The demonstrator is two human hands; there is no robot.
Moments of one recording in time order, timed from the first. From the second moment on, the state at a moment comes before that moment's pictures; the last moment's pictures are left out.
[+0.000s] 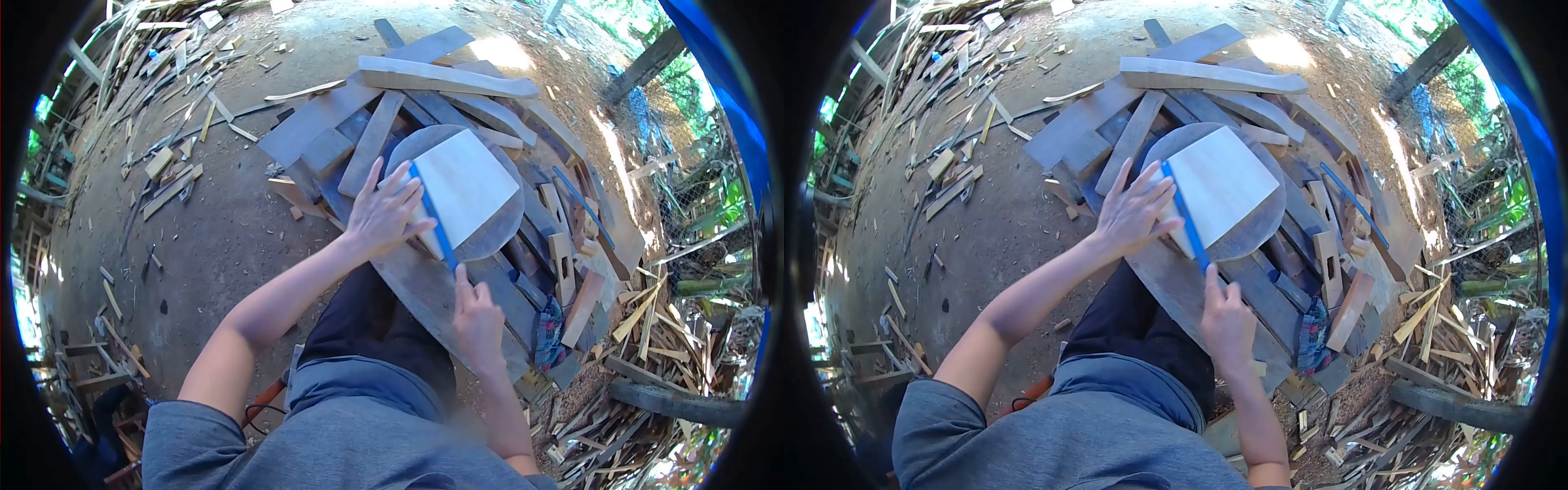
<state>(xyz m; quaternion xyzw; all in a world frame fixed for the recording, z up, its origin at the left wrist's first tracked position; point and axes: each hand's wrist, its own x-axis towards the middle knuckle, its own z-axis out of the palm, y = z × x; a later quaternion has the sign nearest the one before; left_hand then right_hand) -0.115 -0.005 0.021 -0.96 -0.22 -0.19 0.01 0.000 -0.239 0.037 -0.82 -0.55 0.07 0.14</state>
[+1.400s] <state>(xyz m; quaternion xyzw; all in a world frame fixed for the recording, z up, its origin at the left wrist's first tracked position) -0.155 -0.016 0.023 -0.94 -0.25 -0.24 0.03 -0.011 -0.241 0.027 -0.79 -0.59 0.07 0.17</state>
